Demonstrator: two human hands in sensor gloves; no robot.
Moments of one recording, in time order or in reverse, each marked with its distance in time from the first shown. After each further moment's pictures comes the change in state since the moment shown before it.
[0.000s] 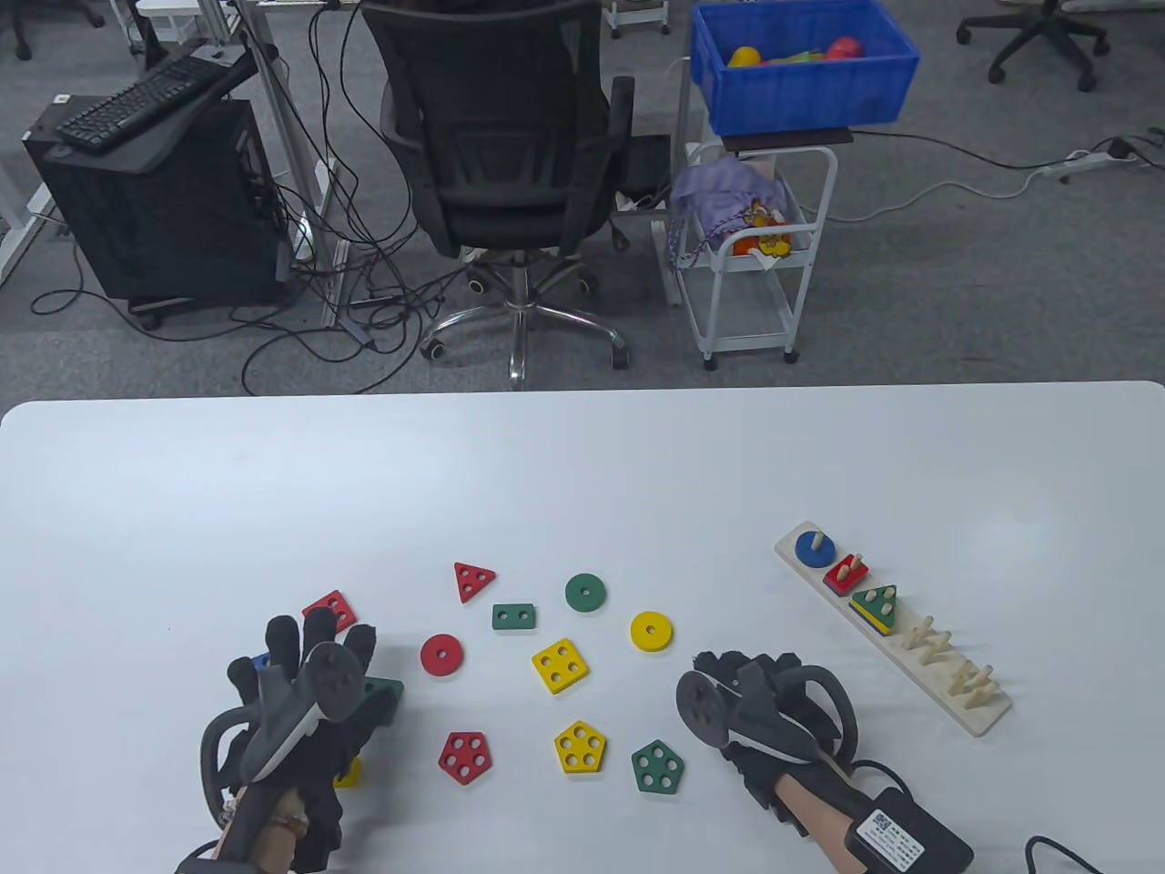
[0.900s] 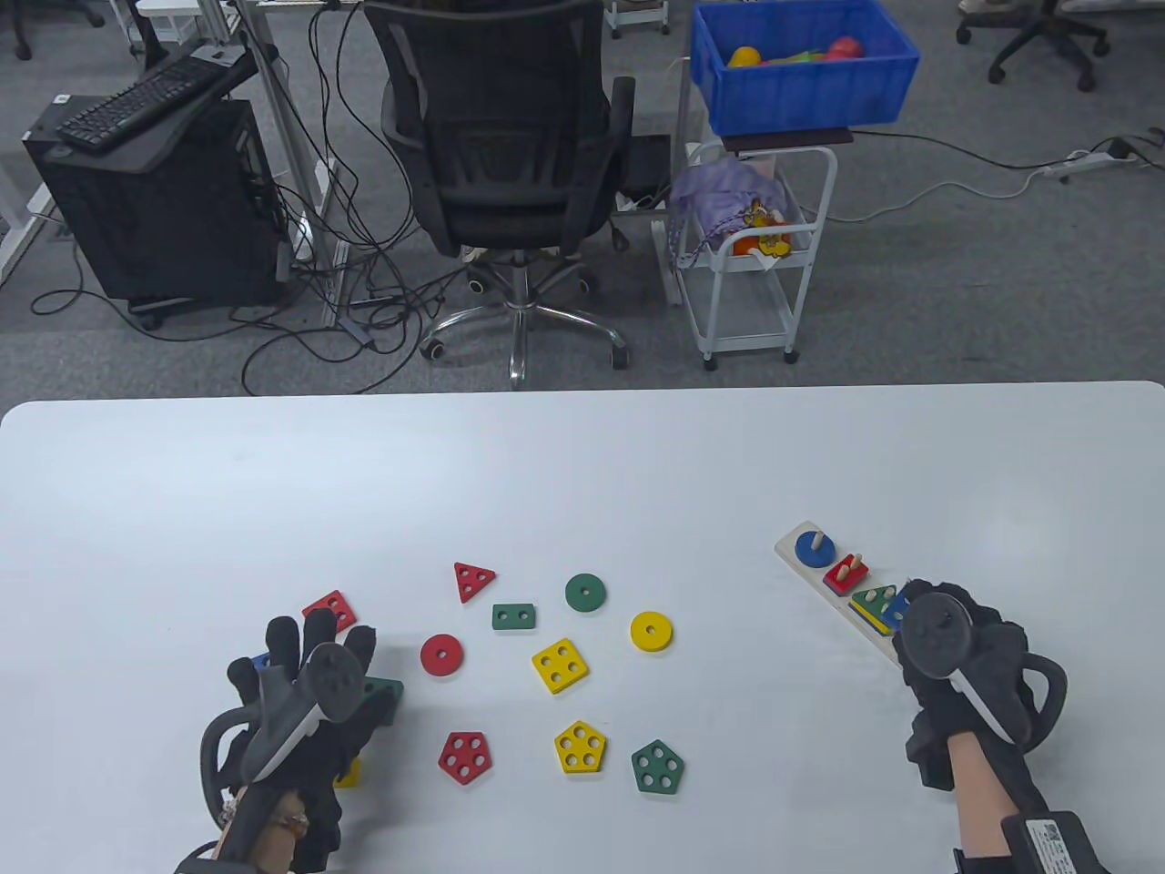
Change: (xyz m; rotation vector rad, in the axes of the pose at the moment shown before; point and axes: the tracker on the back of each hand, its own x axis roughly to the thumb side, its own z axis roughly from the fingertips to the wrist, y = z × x) left_hand 0.001 0.000 0.001 -0.003 0.003 -0.007; right_hand -0.183 -0.025 0.043 -0.185 0.616 -0.195
